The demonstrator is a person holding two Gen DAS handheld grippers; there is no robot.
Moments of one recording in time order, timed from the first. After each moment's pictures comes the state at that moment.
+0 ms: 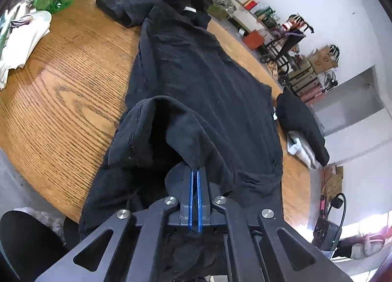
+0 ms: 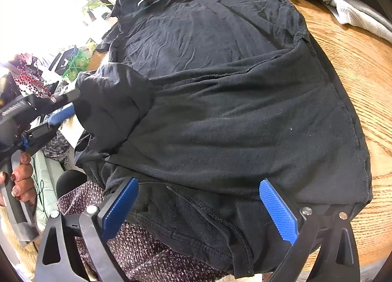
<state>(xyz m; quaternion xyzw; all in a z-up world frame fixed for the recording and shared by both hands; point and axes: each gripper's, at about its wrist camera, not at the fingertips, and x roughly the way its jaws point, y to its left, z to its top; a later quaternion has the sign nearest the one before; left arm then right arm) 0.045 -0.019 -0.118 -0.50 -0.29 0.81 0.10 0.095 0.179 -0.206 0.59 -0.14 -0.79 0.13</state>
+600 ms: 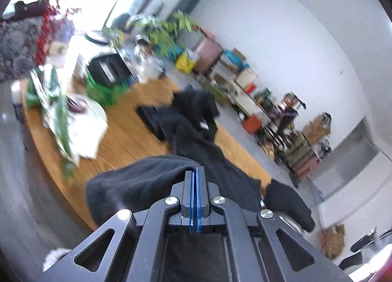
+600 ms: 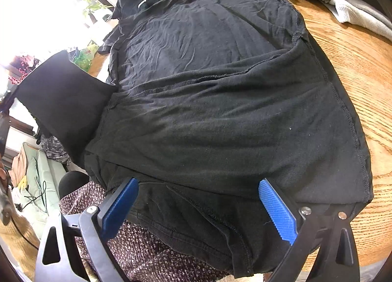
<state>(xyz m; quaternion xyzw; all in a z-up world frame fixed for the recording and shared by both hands) 0.108 -0.130 0.003 -0.28 -0.32 0.91 -0.01 0.097 0.182 -0.204 0.58 -0.15 -0.79 0.14</state>
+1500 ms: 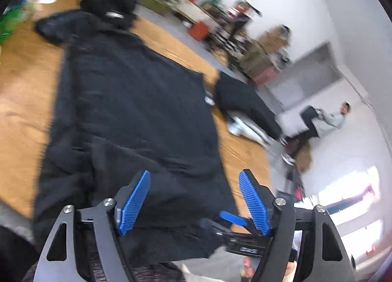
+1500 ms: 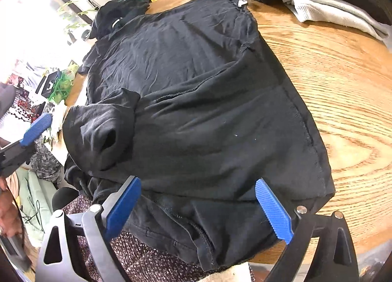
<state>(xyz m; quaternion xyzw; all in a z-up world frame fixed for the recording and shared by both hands) 0.058 0.011 -0.063 -0.47 -0.27 0.81 0.20 0.098 0.217 -0.192 0.57 -0.16 -0.80 0.07</state>
